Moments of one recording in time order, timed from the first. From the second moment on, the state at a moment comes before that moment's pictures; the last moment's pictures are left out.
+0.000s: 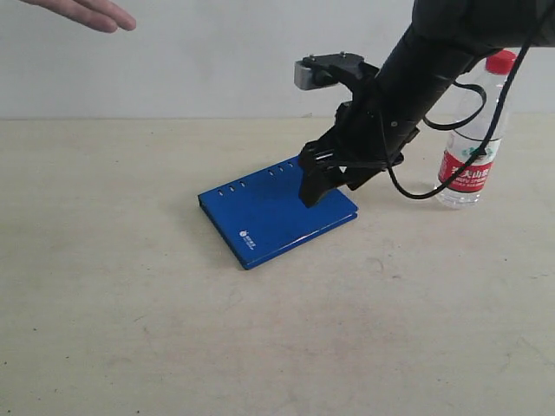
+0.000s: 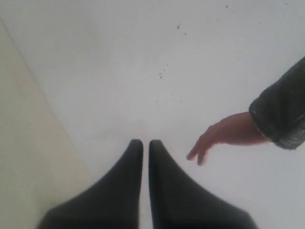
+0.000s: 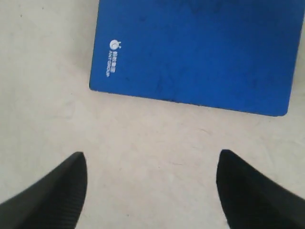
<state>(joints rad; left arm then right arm) 0.11 0.00 0.00 -0.98 -0.06 -0.17 0.39 1.90 -1.46 0.42 0.94 -0.49</state>
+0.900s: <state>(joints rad) 0.11 0.80 -0.16 -1.57 0.52 1.21 0.39 1.90 -1.46 0.51 1.19 -0.81</state>
